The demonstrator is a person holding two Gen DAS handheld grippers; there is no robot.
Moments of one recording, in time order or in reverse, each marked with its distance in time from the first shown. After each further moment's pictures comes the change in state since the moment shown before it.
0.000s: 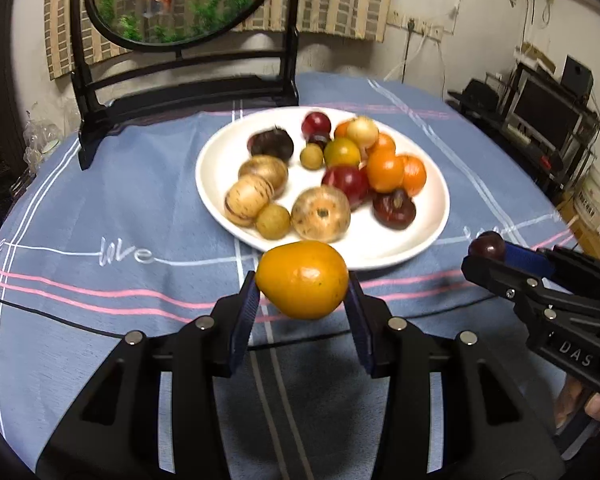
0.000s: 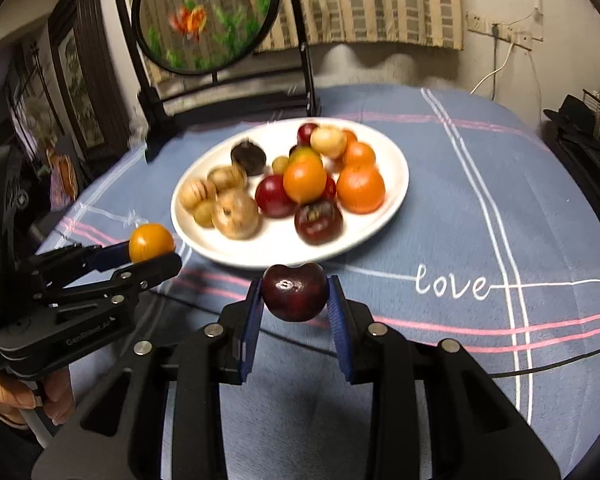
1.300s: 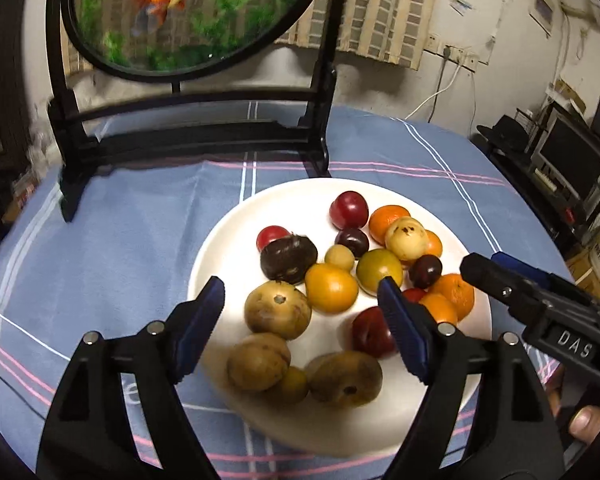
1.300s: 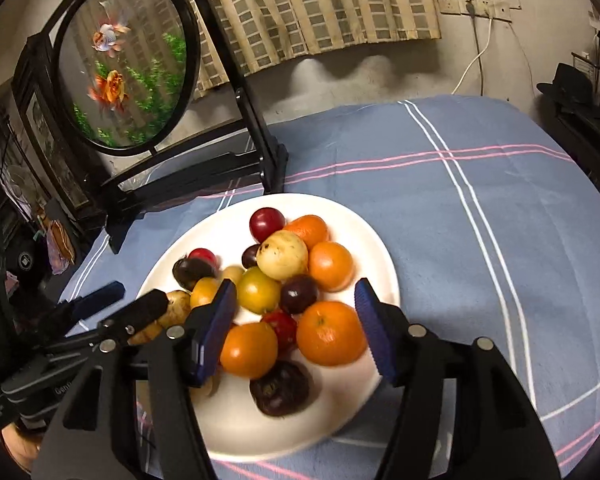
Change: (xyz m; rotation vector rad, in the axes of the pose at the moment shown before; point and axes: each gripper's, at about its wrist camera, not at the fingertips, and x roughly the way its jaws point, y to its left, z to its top) left arm 0.060 0.013 0.097 -0.065 -0.030 0.056; right arm 0.067 -0.053 0.090 0.164 -0.004 0.022
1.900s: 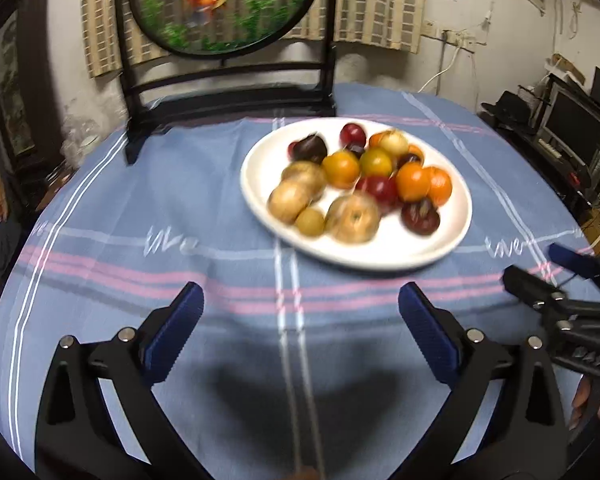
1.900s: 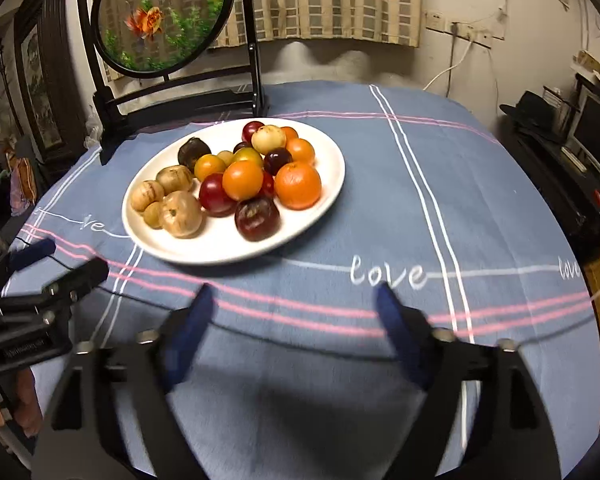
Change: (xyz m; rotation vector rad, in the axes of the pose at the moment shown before) left arm -0.087 -0.002 -0.108 0.012 0.016 0.093; right arm -0.083 0.026 -0.107 -0.127 0.023 -0.194
